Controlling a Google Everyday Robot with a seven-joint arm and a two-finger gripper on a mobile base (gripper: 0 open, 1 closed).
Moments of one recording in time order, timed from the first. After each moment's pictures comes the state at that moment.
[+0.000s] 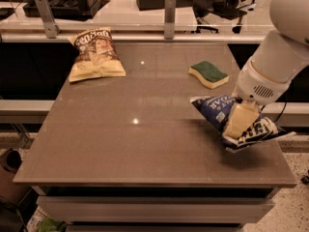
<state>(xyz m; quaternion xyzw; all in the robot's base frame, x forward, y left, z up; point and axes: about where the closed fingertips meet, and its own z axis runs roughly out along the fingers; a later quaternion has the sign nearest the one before) 0.471 -0.194 0.860 -0.56 0.82 0.05 0.10</state>
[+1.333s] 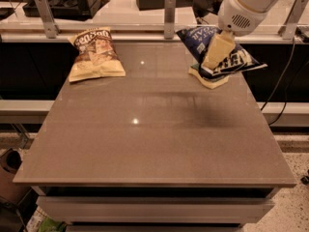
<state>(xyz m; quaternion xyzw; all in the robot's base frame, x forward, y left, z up) 0.599 -0.152 0.968 -0.56 0.80 -0.02 0.23</state>
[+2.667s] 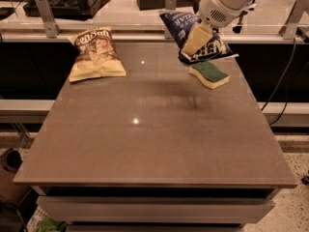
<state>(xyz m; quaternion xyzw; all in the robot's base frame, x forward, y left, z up) 0.659 -0.115 0.982 -0.56 0.76 -0.03 0.32</state>
